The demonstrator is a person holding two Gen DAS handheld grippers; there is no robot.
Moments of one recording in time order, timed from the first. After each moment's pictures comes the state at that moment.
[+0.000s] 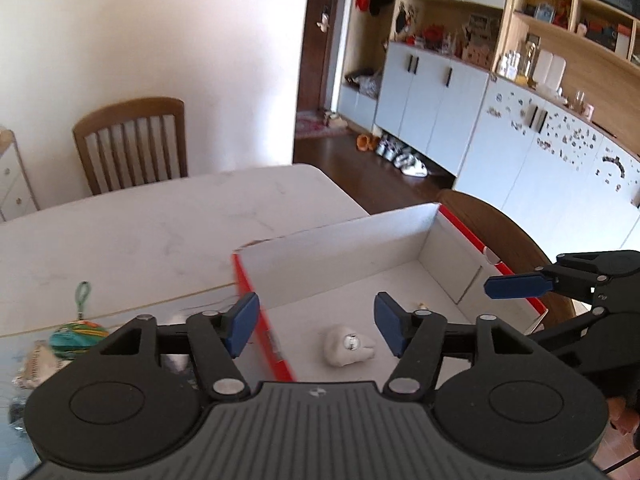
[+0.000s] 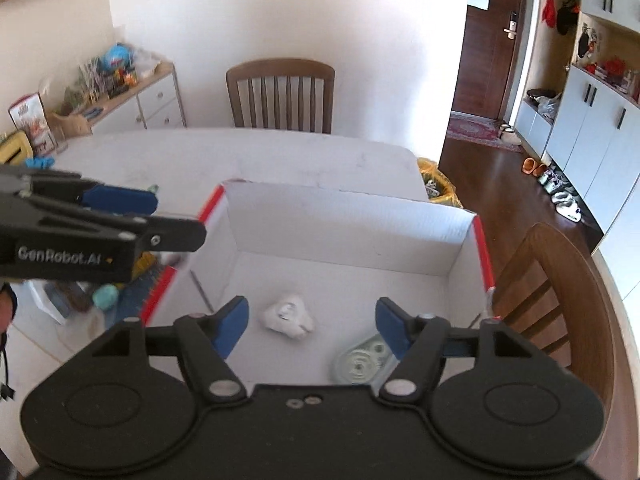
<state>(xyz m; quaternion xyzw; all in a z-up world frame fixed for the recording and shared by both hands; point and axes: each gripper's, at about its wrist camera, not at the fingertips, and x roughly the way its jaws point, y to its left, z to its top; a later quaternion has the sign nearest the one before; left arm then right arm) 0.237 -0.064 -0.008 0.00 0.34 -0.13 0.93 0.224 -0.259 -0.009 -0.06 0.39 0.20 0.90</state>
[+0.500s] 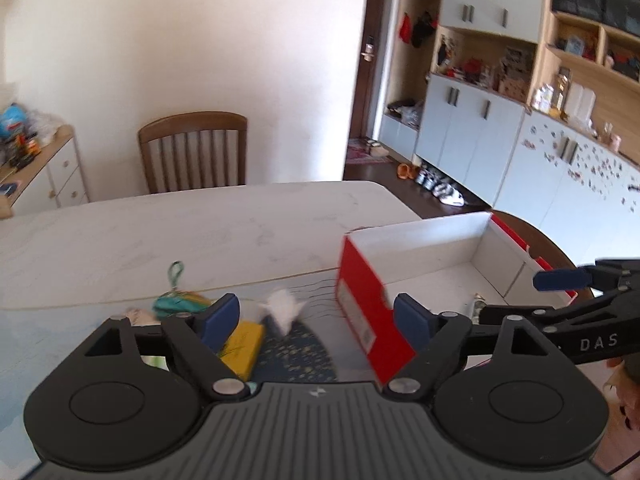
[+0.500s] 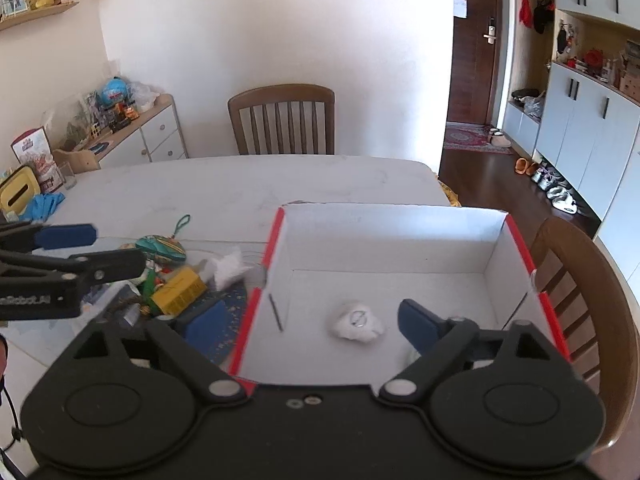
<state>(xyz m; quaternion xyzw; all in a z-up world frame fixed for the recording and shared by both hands) 0.167 0.030 -0.001 -0.02 0.31 -0.07 0.95 0.184 -0.200 -0.004 -0.02 0.36 0.17 0.92</state>
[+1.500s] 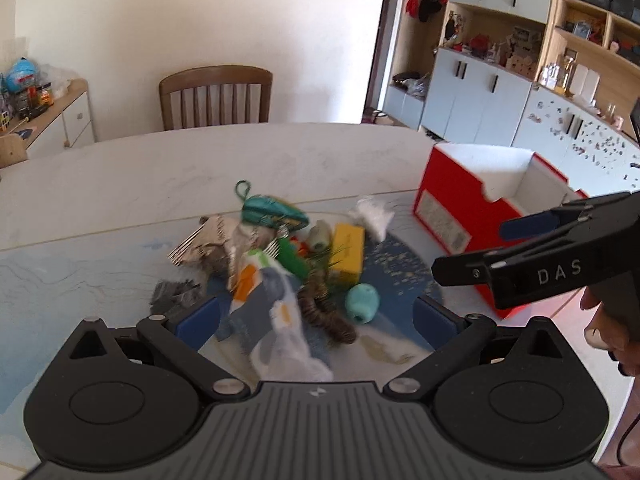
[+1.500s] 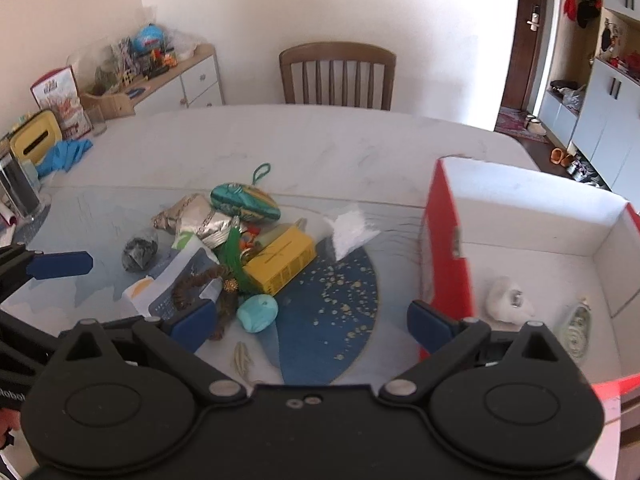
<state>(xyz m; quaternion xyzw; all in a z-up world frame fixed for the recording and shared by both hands) 0.139 0.148 -0.087 -0.03 0.35 -0.09 0.93 0.189 -0.049 -0.068 -0.06 0.41 0.20 0.89</state>
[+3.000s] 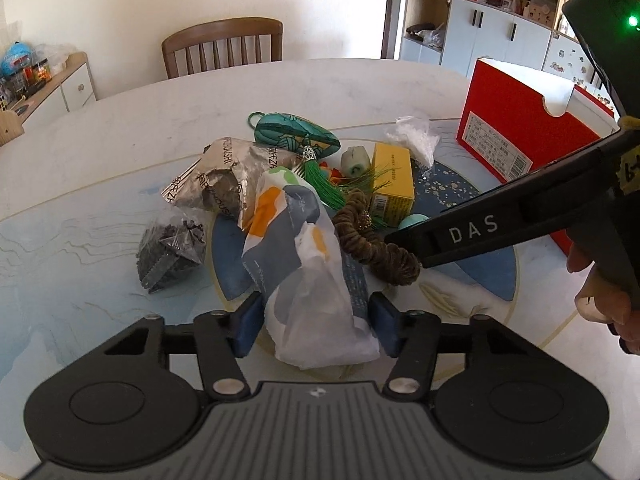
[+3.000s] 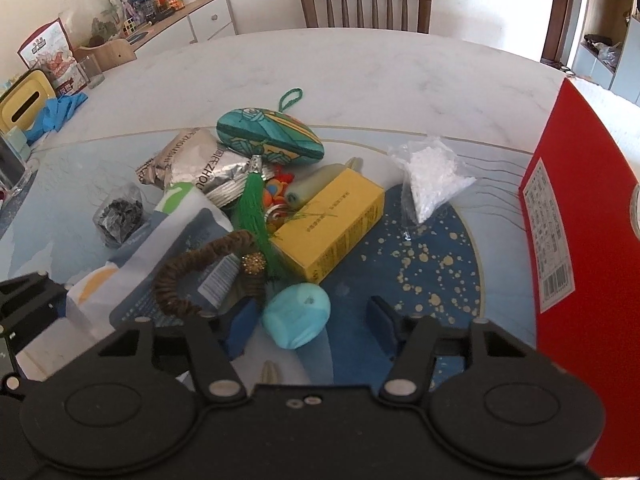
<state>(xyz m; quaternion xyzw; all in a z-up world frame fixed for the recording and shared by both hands) 0.168 0.149 -0.149 0.02 0.41 -0.06 0.91 0.235 -0.002 -0.137 -0.05 0.48 0.23 0.84</state>
